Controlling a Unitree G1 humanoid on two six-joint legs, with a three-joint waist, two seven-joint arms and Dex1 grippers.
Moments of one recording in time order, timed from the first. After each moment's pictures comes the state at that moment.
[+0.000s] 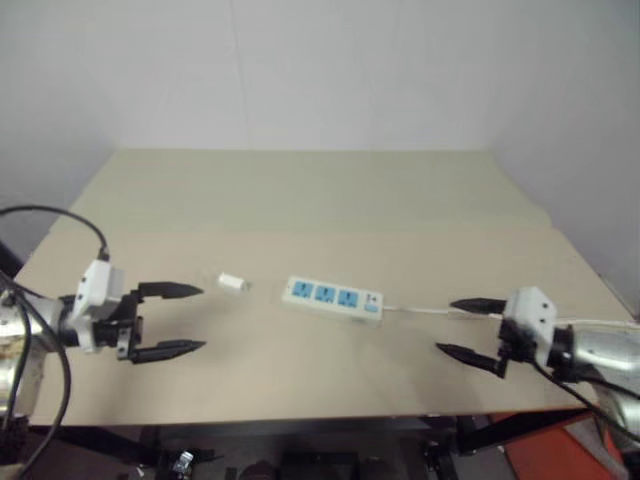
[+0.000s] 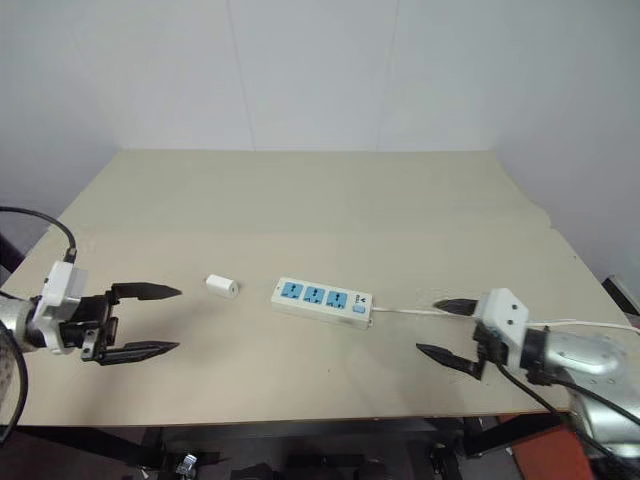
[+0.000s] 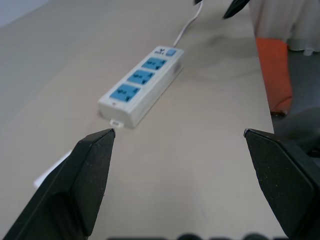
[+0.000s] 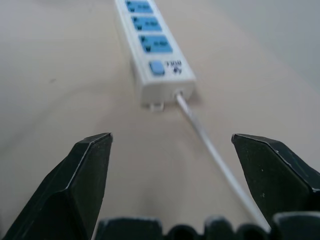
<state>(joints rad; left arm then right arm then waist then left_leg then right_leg) -0.22 0.91 0.26 0.01 -0.58 0.15 -1.49 -0.16 -0.75 -0.15 -0.02 0.32 0.03 1.13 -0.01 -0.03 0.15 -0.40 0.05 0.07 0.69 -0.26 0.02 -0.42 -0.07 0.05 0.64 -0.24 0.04</state>
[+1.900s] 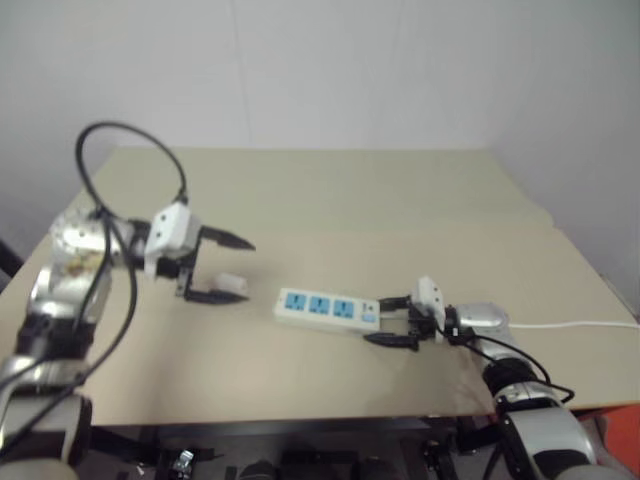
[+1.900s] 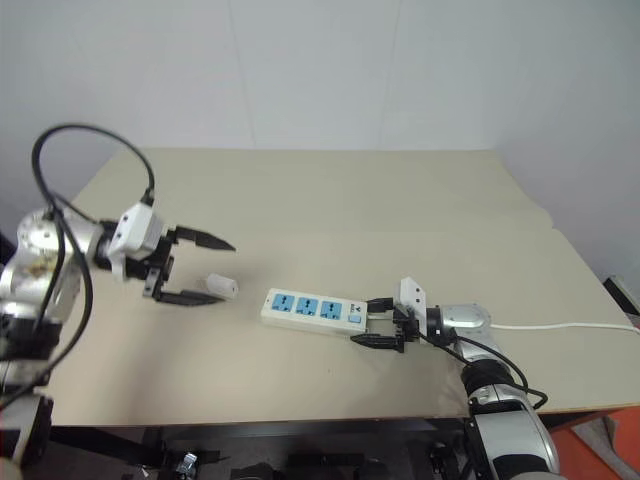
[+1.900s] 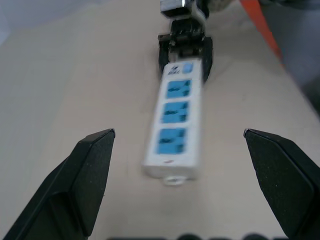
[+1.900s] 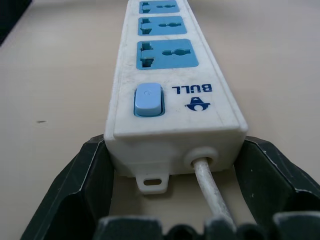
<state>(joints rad) -0.97 0.88 -0.24 0.46 -0.29 -0.13 -1.61 -0.67 -0.42 0.04 0.90 0.18 -0.38 1.47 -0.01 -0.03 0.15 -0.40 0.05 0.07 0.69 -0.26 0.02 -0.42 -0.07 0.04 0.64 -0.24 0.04</state>
